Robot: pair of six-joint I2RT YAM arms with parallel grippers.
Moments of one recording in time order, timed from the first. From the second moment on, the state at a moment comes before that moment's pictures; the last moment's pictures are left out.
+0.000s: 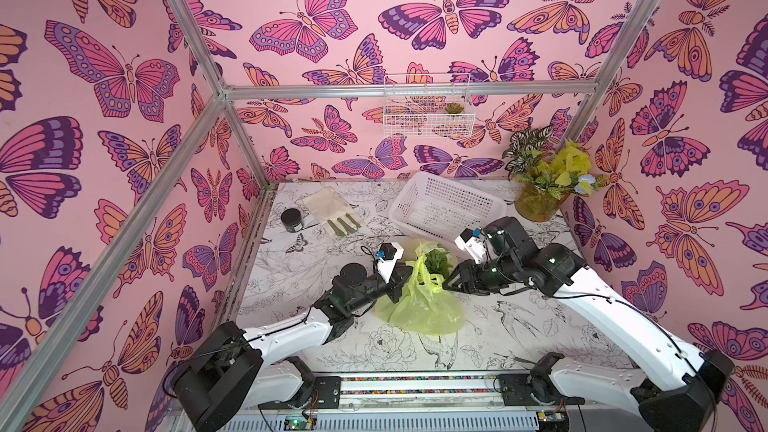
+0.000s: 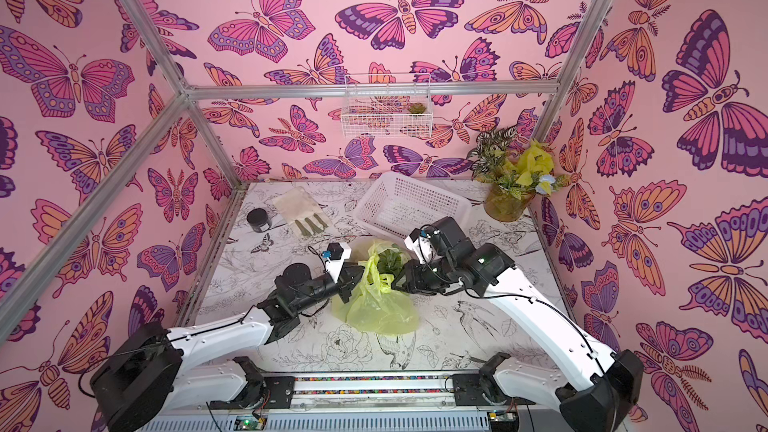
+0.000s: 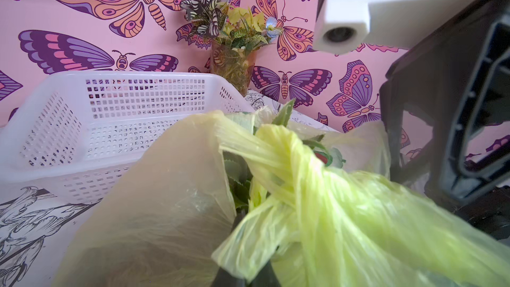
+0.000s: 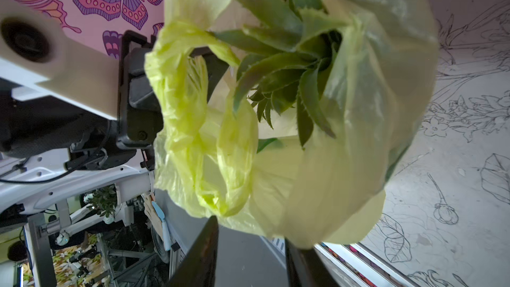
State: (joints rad) left arm -0.73 1.23 0.43 0.70 0.30 -0.16; right arm 0.63 1.14 1.10 -0.89 -0.54 0.70
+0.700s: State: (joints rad) left arm -0.73 1.23 0.44 0.67 0.28 -0.15; right arm 0.64 1.11 0.94 -0.55 -0.61 1.06
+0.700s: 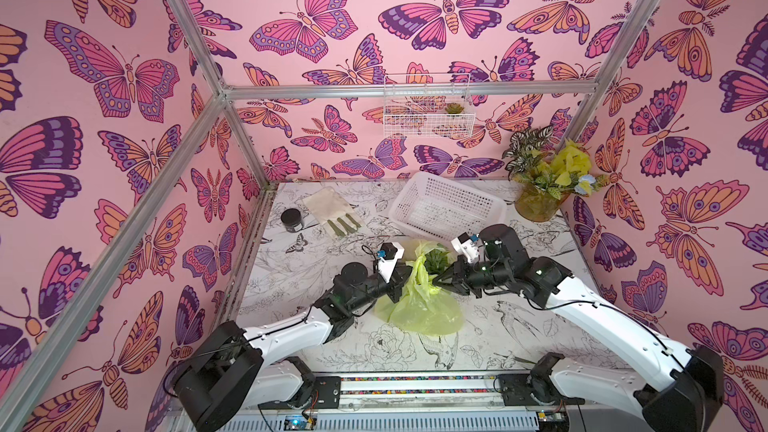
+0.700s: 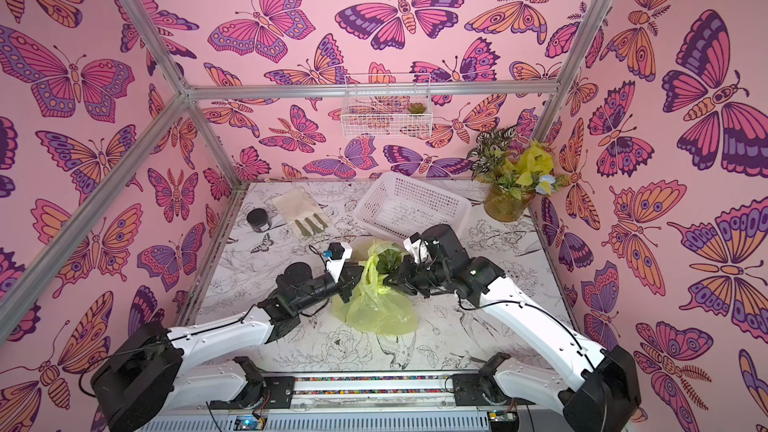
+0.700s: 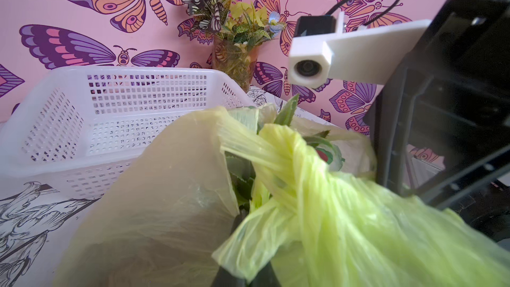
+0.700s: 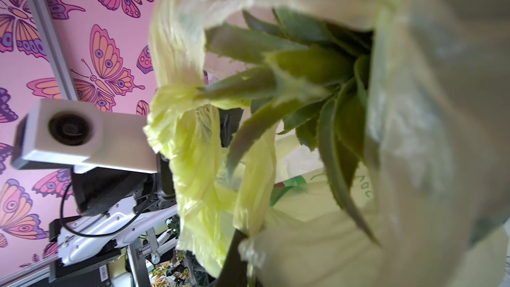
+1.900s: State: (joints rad) left arm -0.69 0.98 0.51 0.12 -0.10 -0.02; right arm 0.55 0.96 1.10 -1.23 -0.01 0.77
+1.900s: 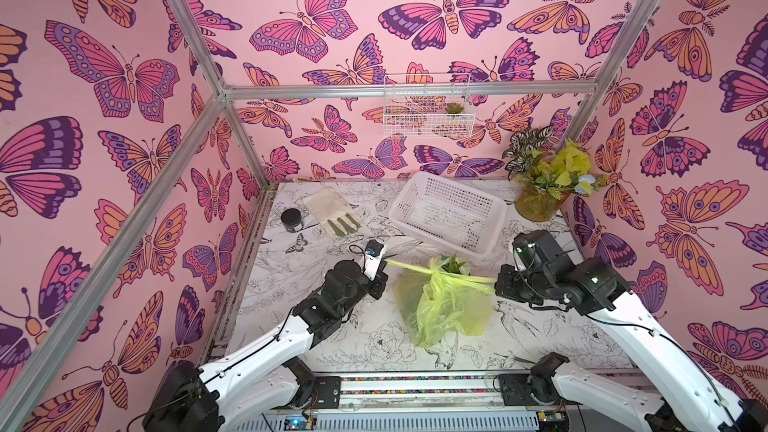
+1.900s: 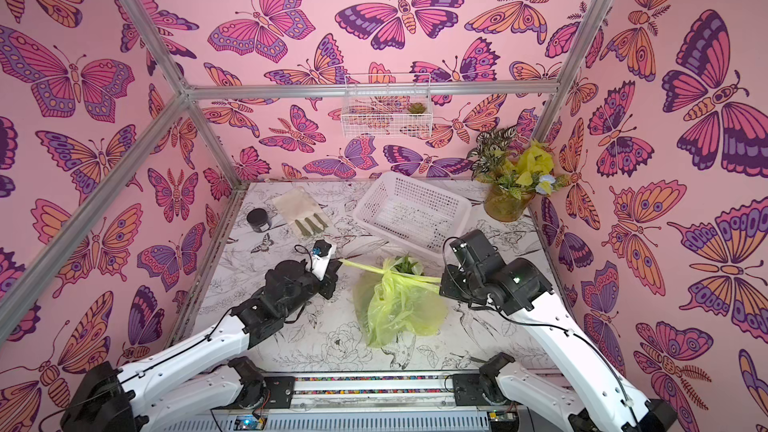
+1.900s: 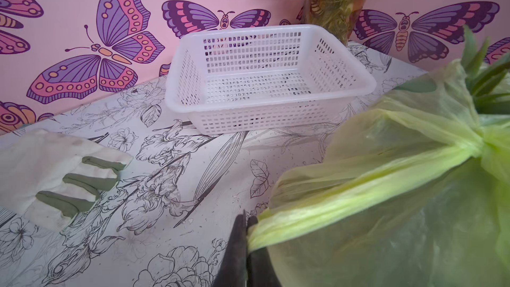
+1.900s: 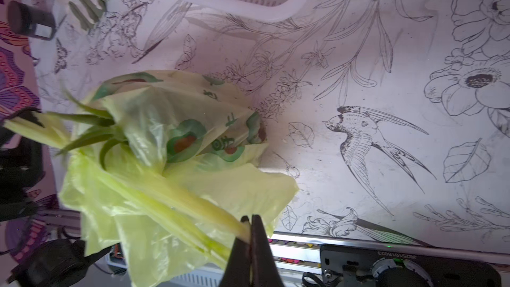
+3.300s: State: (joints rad) left arm -0.60 0.83 0.49 -0.04 -0.31 -0.10; right arm 0.28 0.89 1.03 -1.13 0.47 0.64
